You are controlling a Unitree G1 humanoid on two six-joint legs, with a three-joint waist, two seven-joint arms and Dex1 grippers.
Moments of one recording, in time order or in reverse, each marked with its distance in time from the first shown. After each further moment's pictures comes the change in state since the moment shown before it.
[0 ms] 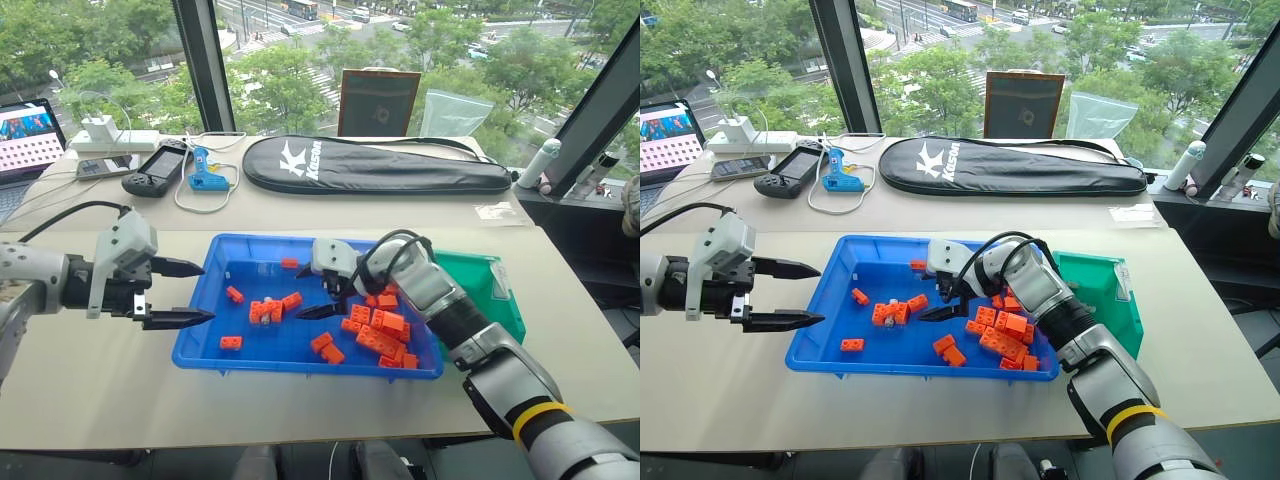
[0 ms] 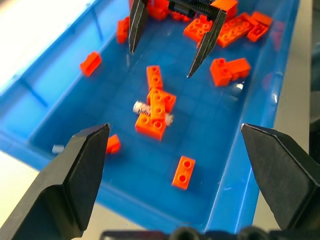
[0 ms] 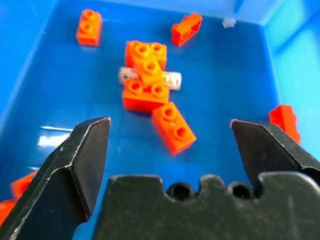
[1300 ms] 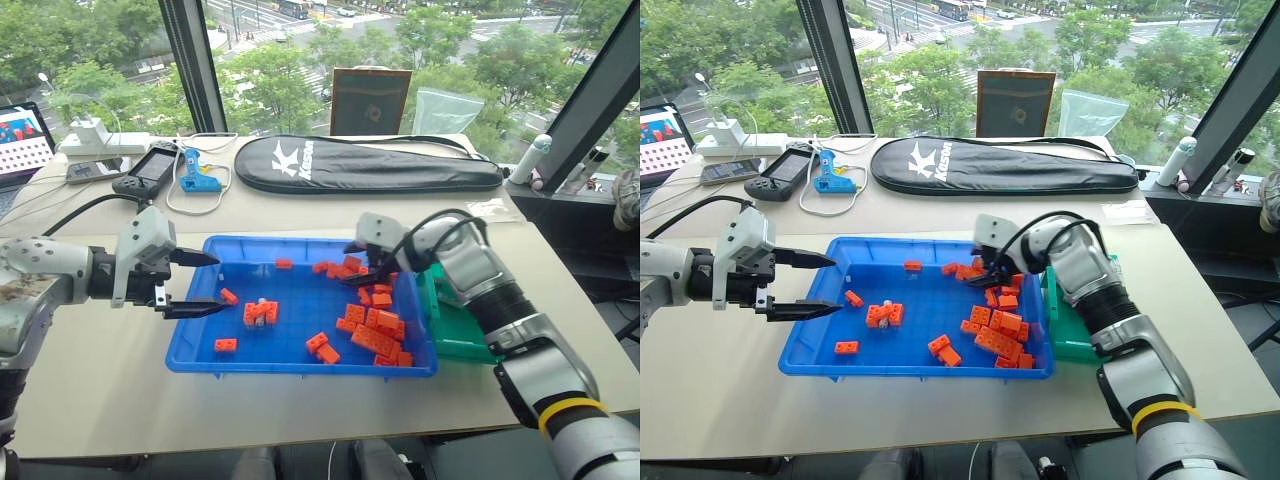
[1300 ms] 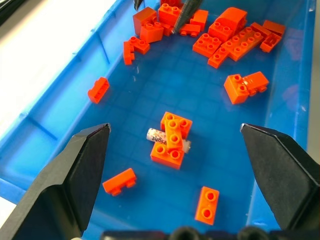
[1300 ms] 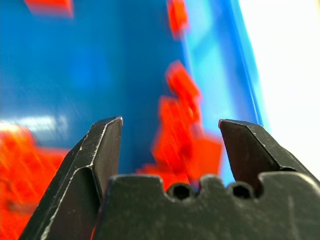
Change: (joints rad) left arm -0.130 -0.052 -0.132 0.075 0.026 -0.110 0.044; right arm 0.007 -0.101 -0.123 -0.150 -0.033 0.099 0.047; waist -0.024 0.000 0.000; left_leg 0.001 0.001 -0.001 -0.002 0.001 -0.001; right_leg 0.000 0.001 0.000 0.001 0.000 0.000
